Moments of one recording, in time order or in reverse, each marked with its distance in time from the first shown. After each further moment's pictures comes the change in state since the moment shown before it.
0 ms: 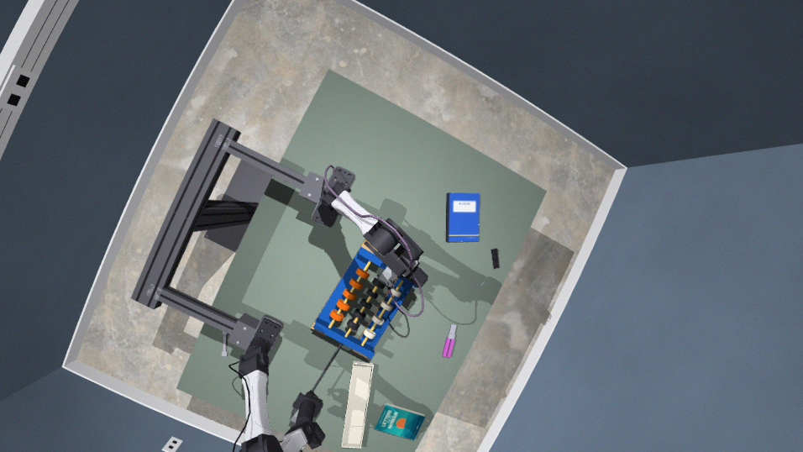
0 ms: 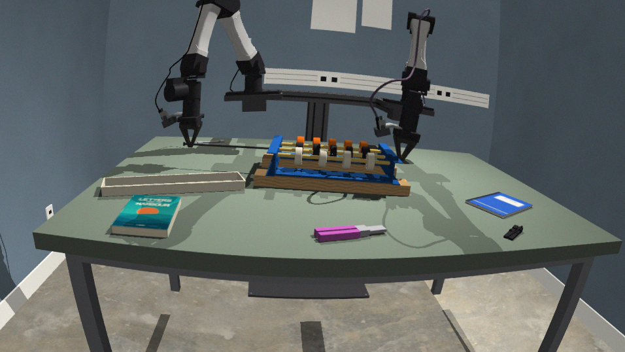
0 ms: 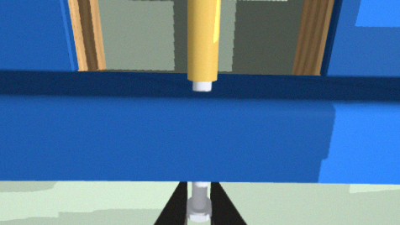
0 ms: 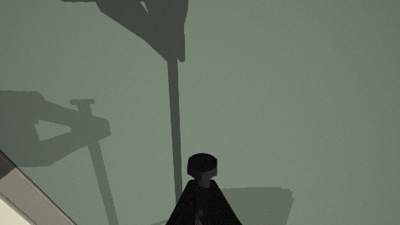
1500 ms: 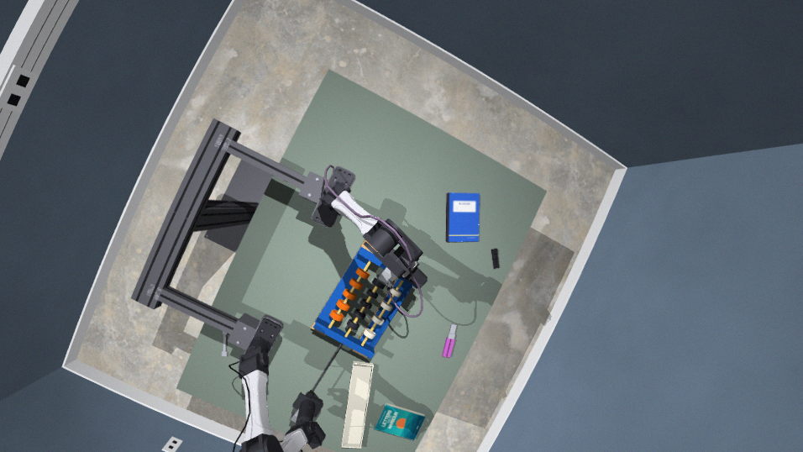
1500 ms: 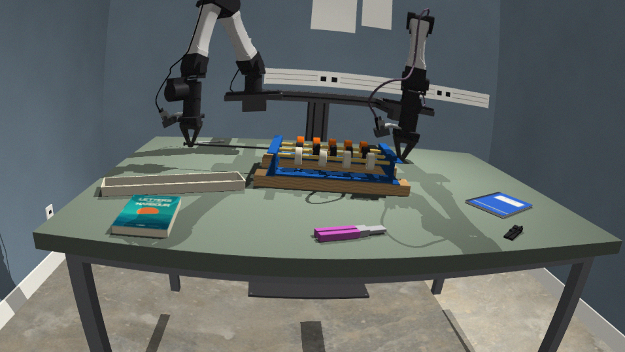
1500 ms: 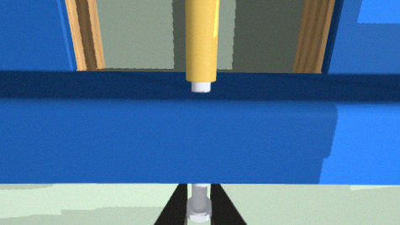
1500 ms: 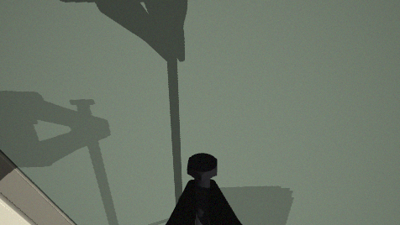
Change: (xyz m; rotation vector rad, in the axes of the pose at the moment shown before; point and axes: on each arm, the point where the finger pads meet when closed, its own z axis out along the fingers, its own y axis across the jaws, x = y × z) left arm 0.000 0.000 0.000 -0.002 0.019 0.009; right arm 0.001 0.000 0.000 0.002 -0.001 0.001
